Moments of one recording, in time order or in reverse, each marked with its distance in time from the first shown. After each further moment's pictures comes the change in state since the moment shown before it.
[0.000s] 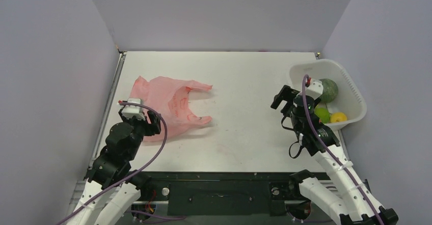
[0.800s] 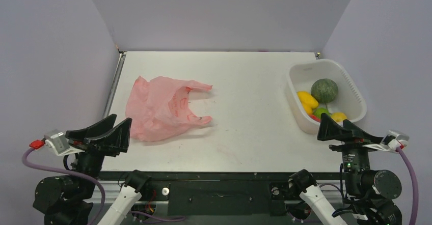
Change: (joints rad) left arm 0.000 -0.251 0.330 -0.032 0.121 -0.291; right arm 0.143 -0.649 0.222 -0.241 0.042 -0.135
